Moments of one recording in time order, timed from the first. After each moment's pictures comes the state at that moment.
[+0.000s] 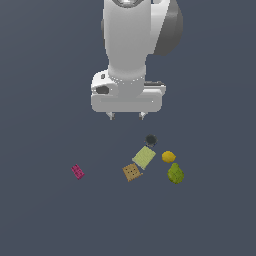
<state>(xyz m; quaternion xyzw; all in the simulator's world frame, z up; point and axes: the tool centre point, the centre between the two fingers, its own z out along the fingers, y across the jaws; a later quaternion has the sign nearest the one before) 0.005 -0.004 0.292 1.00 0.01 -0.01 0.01</state>
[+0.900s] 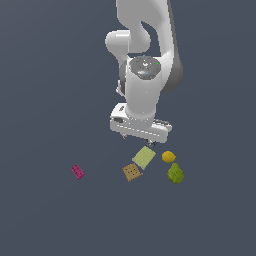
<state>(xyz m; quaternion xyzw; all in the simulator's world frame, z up) 0.024 0.036 0.187 0.99 -0.15 -0.01 0.00</state>
